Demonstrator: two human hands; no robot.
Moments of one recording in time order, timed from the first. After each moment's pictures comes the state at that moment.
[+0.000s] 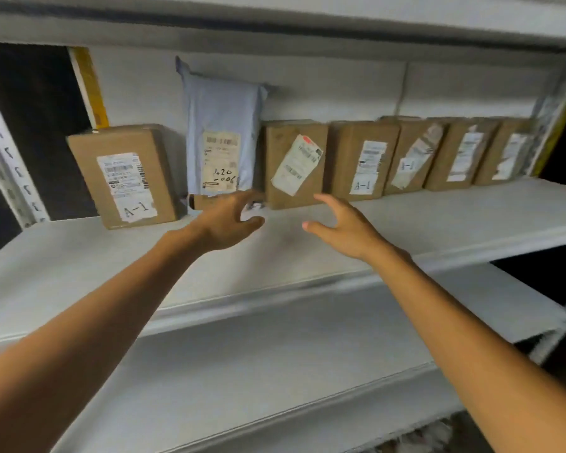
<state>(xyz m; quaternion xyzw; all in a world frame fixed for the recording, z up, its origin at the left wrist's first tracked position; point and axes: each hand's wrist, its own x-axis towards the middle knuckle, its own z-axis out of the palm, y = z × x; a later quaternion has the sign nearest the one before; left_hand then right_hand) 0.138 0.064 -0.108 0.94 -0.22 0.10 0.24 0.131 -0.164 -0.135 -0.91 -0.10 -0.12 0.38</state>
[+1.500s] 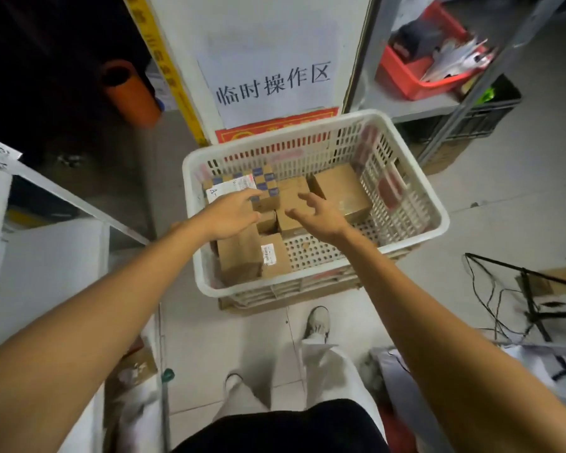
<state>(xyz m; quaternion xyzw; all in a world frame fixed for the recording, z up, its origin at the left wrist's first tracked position) -0.243 -0.740 -0.433 0.61 -0.69 -0.39 0.02 -0.440 -0.719 -0.451 -0.56 0.65 -0.15 0.49</state>
